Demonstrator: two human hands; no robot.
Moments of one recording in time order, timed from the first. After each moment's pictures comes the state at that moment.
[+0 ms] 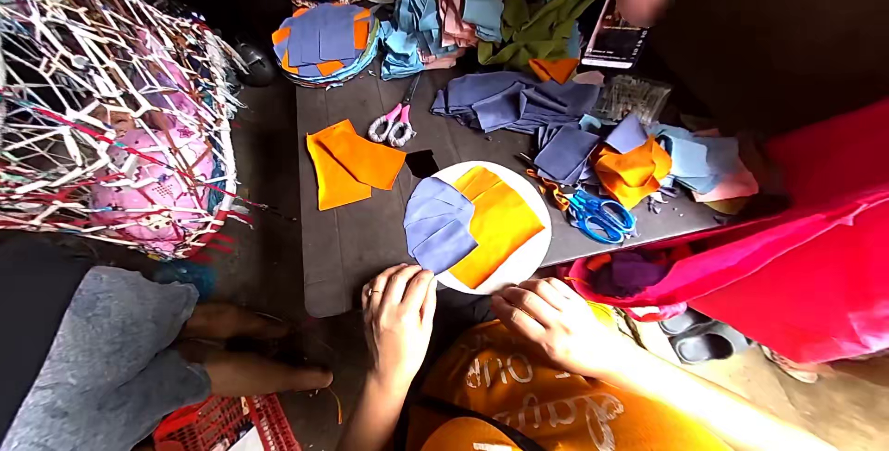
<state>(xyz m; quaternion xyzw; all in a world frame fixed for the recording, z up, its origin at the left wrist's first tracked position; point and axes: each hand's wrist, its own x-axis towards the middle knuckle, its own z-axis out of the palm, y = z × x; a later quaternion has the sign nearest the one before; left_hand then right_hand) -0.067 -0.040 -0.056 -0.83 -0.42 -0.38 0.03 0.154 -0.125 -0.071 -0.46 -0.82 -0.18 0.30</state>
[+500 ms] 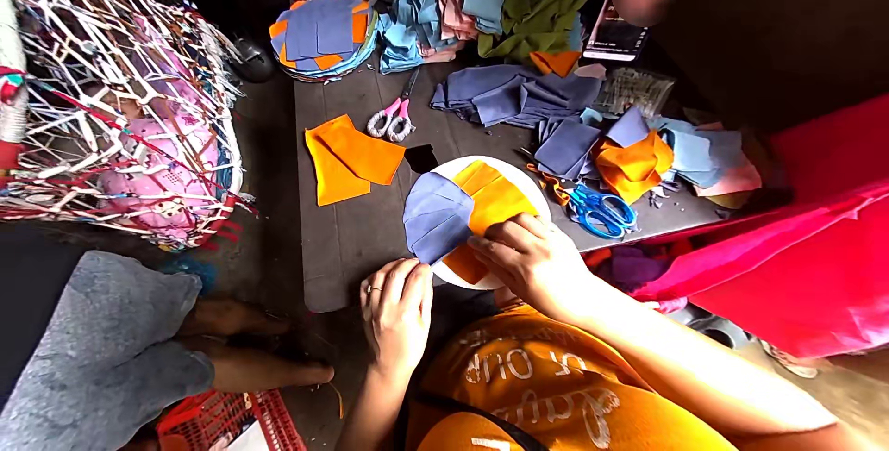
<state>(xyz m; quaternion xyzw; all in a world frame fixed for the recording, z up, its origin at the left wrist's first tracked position) -0.065 -0.039 -0.057 -0.81 -0.41 -0.40 0.08 0.151 -0.070 -0.034 -0.51 -0.79 -0.12 0.33</state>
